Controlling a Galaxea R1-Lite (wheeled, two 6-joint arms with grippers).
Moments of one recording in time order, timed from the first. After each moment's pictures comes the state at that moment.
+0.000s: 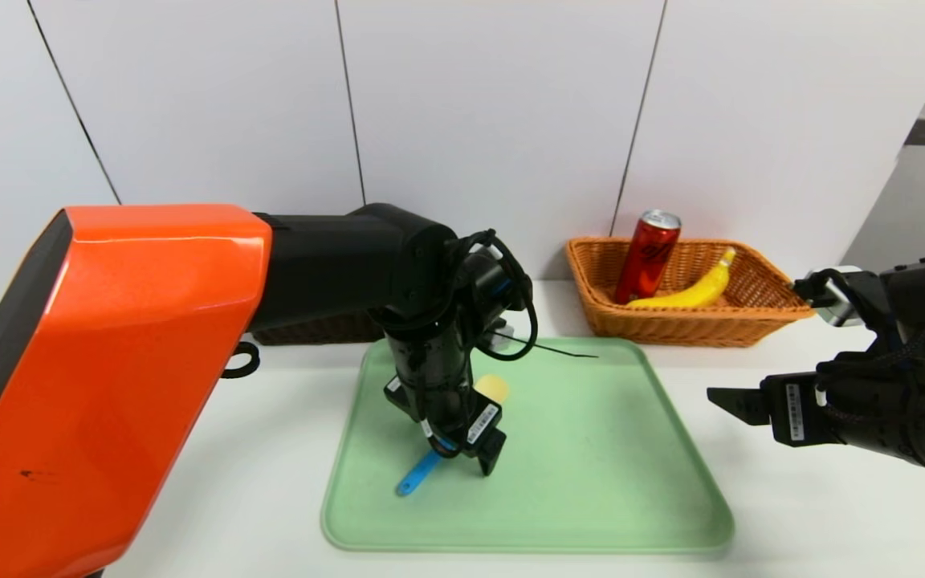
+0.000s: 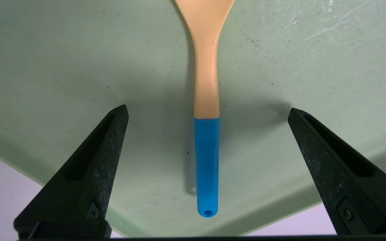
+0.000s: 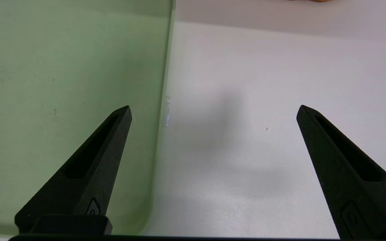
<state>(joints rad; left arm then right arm) -0.76 2.25 -1.98 1.02 0.04 -0.10 0.33 1.39 -0.70 -0.02 -0.22 0.13</state>
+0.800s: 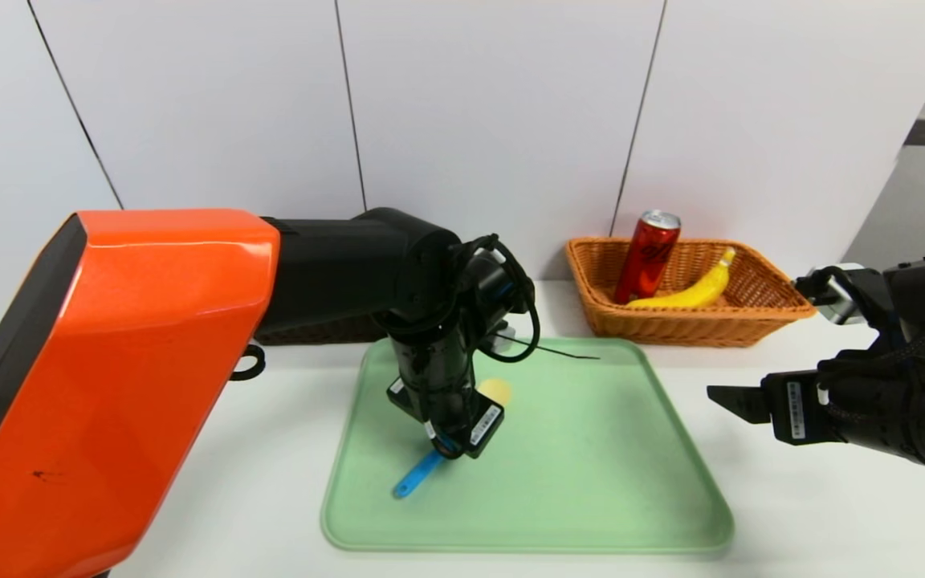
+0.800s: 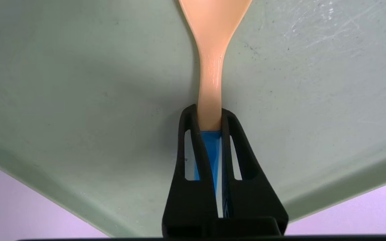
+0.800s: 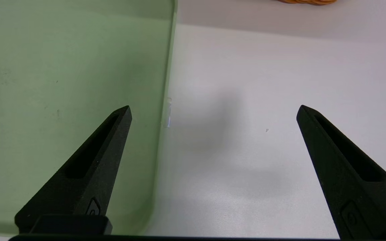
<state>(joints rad) -0.77 2.26 -1.98 1.01 0.04 -0.11 0.33 1.39 -0.71 -0.02 -0.22 0.13</state>
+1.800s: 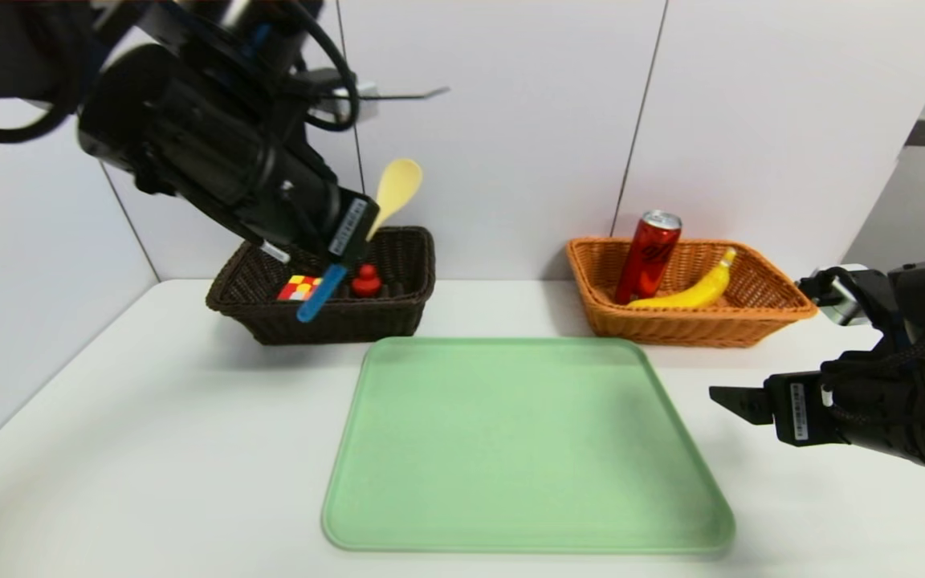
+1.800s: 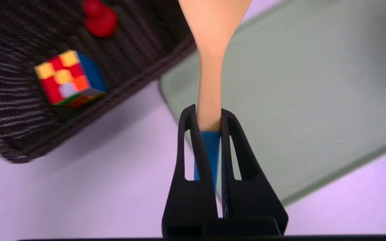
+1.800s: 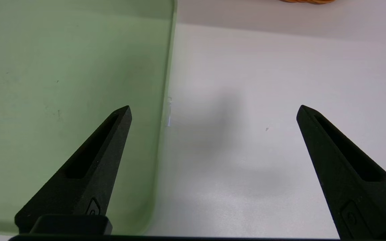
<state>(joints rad) -0.57 1.81 -1.98 0.86 0.12 0.03 0.32 1.38 -0.70 -0.02 -0.22 0.13</state>
